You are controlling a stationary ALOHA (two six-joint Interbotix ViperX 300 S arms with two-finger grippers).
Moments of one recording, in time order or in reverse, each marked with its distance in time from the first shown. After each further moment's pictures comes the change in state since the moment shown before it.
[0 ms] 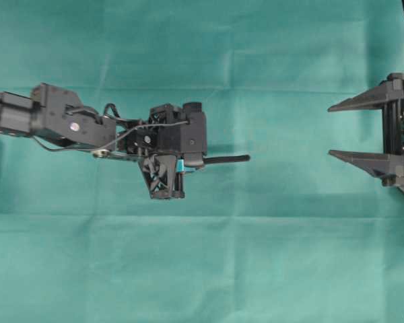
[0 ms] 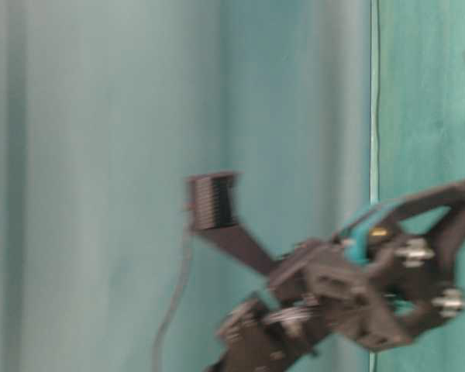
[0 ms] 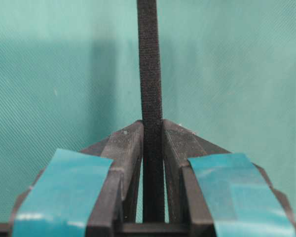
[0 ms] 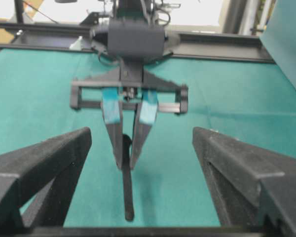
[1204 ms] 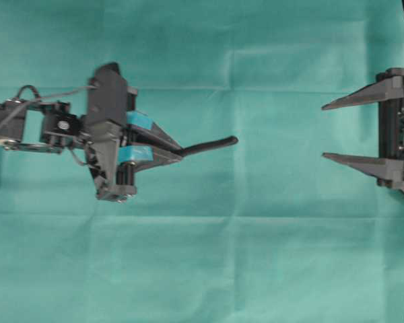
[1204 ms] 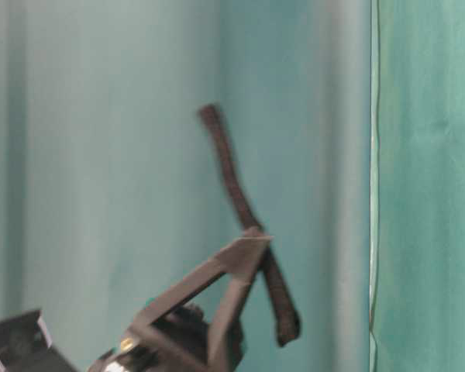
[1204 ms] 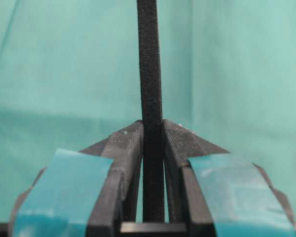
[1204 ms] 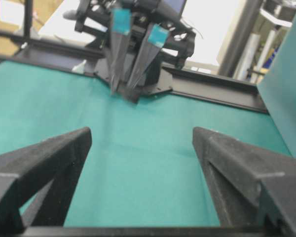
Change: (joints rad) left arm -0.041 -0.430 0.189 0.000 -0.115 -0.163; right arm 0.002 0.071 -0.114 -0.158 -0.002 -0.041
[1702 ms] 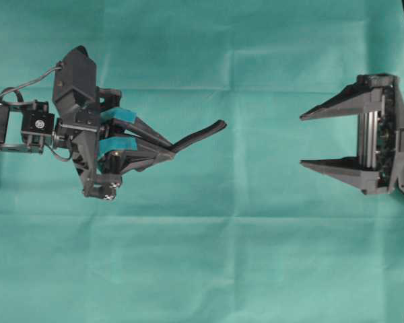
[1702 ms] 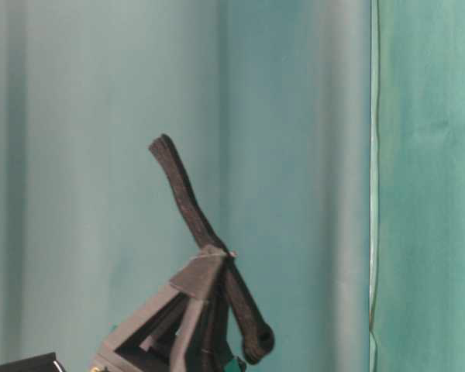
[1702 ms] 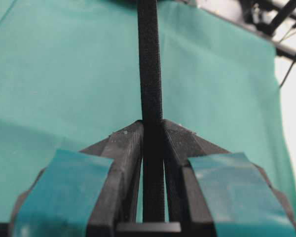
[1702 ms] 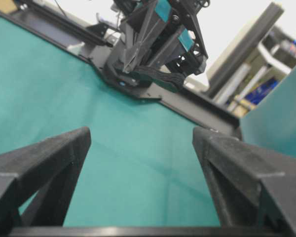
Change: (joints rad) left arm 0.000 -0.048 0.084 -0.002 -0.187 -0.253; right arm 0.000 0.158 -0.069 -0.077 -0.081 -0.232
